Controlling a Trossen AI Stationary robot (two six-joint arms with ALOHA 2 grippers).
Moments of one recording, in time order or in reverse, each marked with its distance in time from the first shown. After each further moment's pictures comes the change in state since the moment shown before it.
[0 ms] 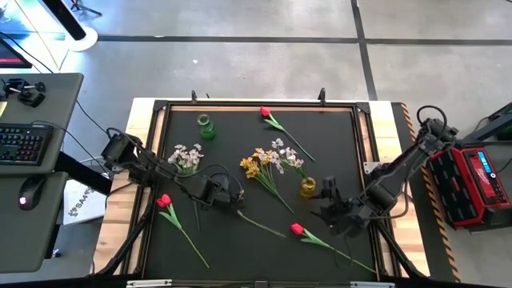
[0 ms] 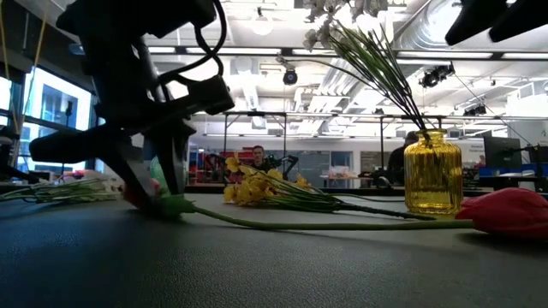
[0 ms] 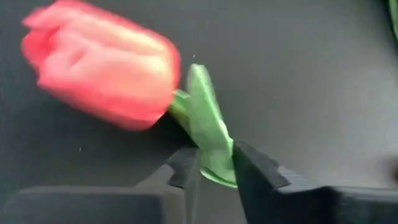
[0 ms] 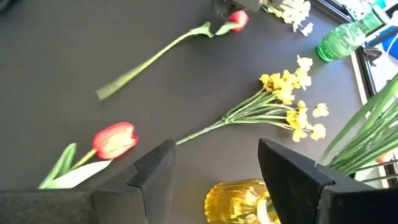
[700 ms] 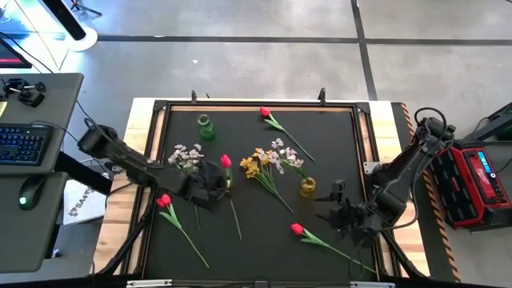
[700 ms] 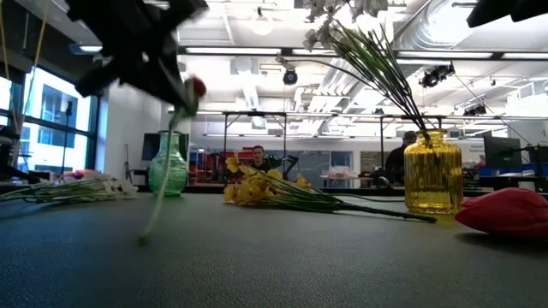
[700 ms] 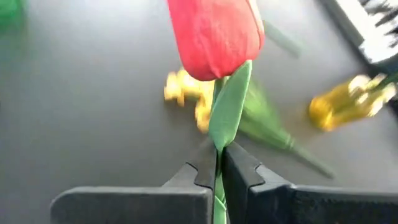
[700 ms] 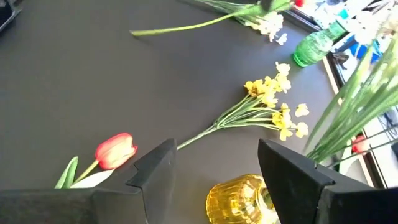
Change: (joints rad) left arm -0.085 -0.308 0.000 -0.227 -0.624 0.346; right arm 0.124 0.000 0.000 -0.048 0.184 0.165
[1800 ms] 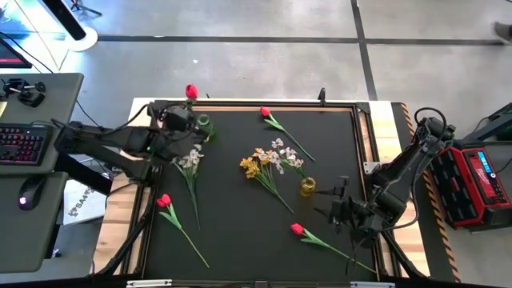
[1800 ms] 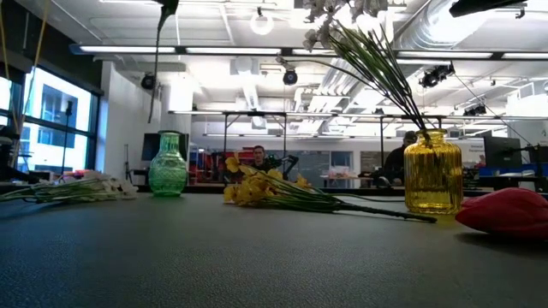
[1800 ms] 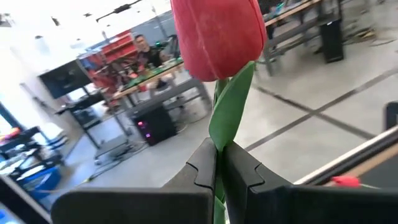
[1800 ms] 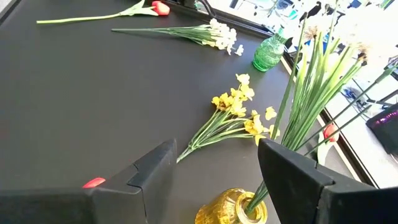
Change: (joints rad) left arm 0.285 -0.336 0.211 -0.047 -0.697 1.288; right arm 0.000 0.000 0.000 0.019 0.164 0.158
